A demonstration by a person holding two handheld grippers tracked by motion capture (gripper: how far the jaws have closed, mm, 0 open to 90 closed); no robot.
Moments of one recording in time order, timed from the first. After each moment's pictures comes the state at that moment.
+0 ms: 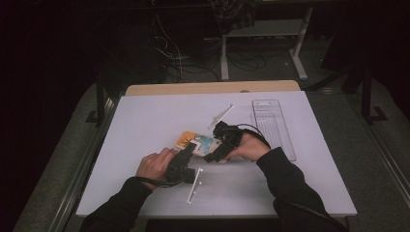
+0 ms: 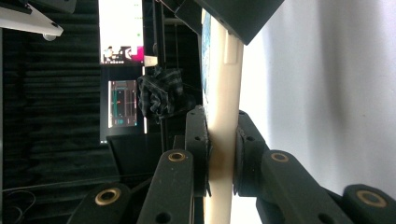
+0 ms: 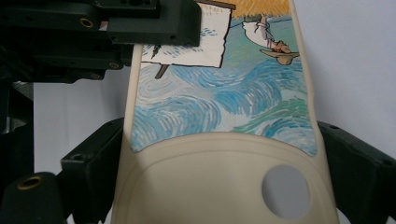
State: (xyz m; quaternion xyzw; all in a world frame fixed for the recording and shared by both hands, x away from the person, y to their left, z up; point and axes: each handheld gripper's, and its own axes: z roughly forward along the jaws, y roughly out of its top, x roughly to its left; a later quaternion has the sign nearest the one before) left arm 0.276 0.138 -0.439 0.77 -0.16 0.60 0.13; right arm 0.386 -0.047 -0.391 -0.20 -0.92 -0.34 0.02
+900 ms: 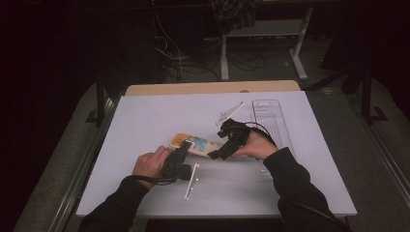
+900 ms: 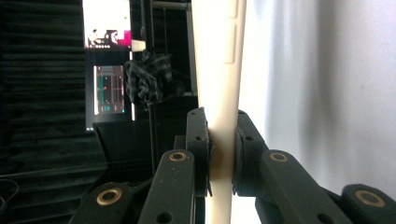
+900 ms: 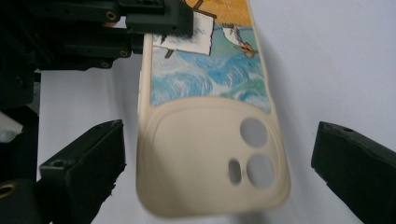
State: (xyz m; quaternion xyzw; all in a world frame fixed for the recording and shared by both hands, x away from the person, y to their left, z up) left arm 0.282 0.149 -0.435 0.79 -0.13 0.58 0.11; right arm 0.385 -0.069 -0.381 -0.20 -0.91 -0.37 0.01
